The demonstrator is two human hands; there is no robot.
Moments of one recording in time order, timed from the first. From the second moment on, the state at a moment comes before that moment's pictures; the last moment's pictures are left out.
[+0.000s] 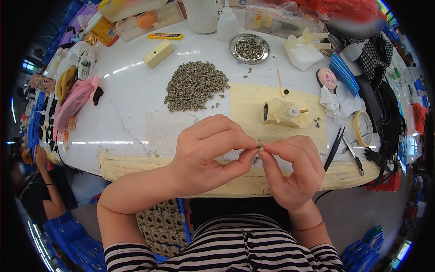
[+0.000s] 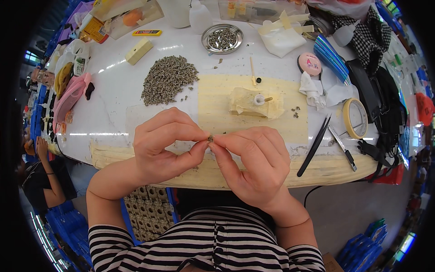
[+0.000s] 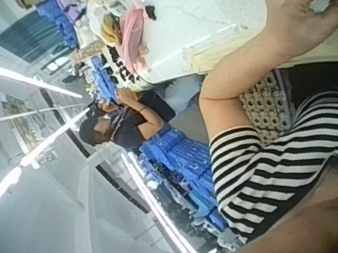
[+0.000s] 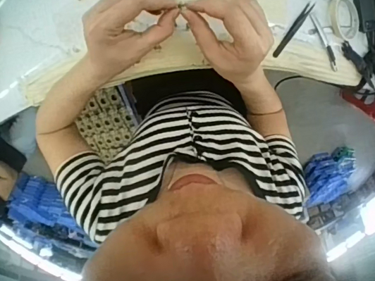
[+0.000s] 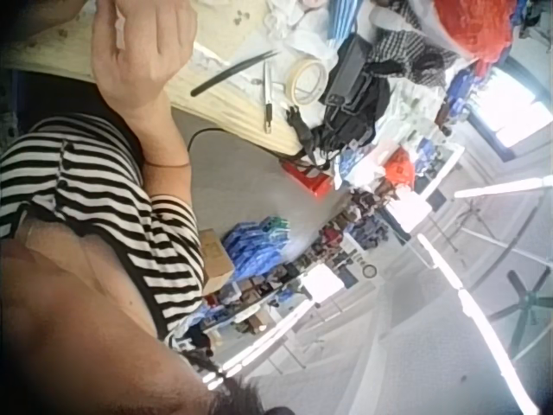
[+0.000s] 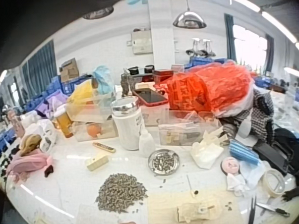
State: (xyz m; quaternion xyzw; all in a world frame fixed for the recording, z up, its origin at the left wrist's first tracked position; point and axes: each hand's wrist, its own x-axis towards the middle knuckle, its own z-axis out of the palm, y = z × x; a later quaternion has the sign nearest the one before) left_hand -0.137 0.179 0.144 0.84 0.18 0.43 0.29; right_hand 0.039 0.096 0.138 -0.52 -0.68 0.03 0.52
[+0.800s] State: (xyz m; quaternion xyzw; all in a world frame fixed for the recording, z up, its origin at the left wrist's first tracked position) left_hand -0.136 0.178 0.144 0.83 0.18 0.43 0.31; right_hand 0.041 0.096 0.138 -0.52 -0.69 0.04 0.51
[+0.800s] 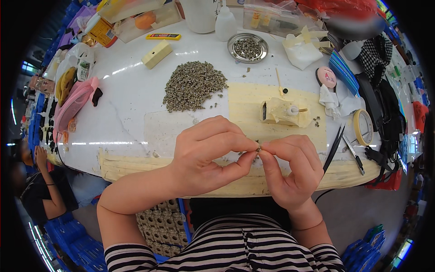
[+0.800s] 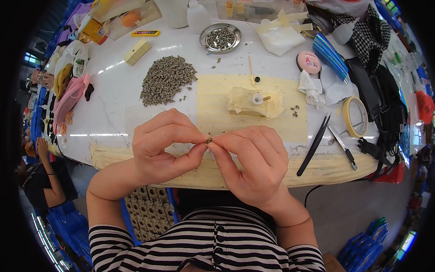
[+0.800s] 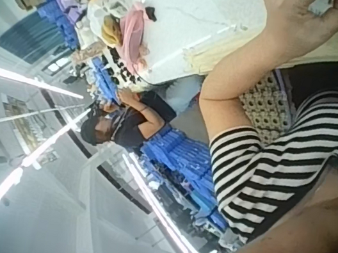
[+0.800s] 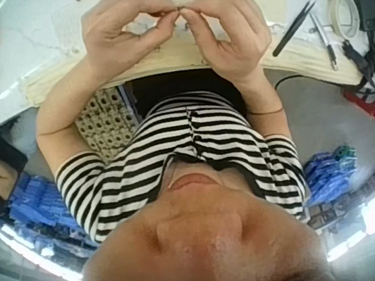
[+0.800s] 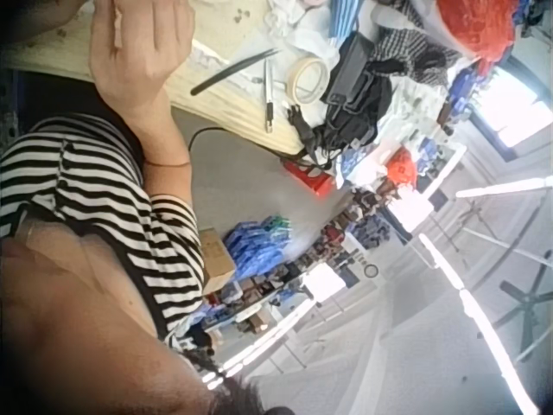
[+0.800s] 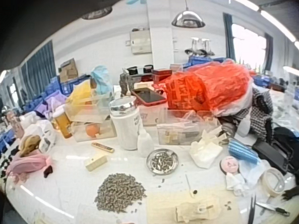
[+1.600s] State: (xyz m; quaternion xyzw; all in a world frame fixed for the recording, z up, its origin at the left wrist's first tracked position) left_hand -0.137 0.178 0.145 0.83 0.19 0.43 0.30; right_hand 0.040 0.094 0.139 -0.51 -0.67 0.06 0.53
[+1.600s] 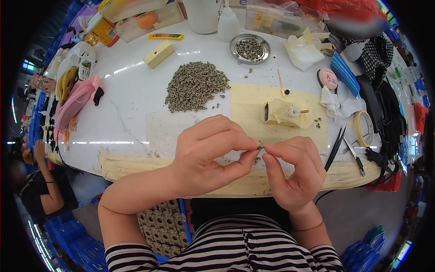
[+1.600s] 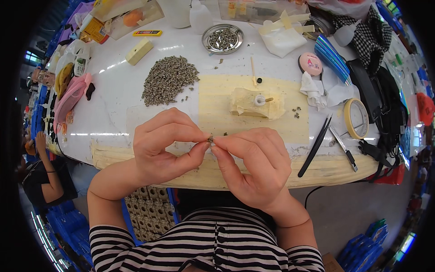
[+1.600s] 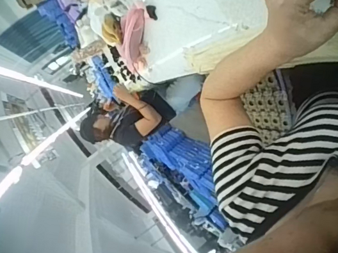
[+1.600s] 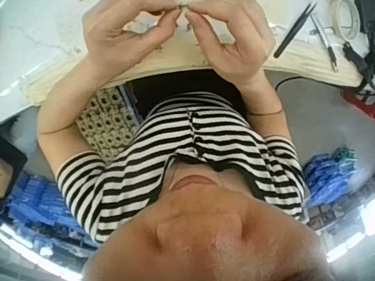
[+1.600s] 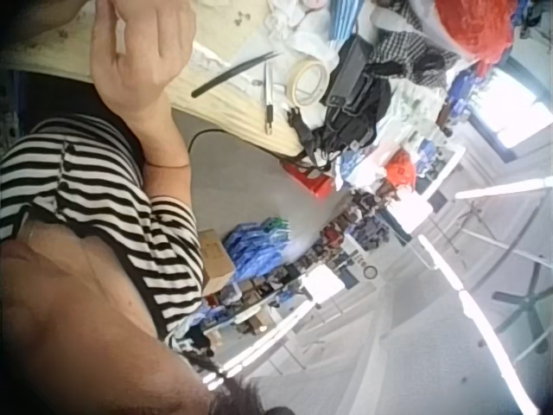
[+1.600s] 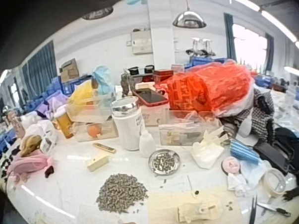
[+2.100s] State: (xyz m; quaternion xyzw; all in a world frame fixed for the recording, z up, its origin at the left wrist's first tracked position) left_hand -0.137 0.179 0.146 0.83 0.19 0.42 0.30; right_hand 0.039 0.096 0.139 -0.50 -0.70 -0.01 0.51
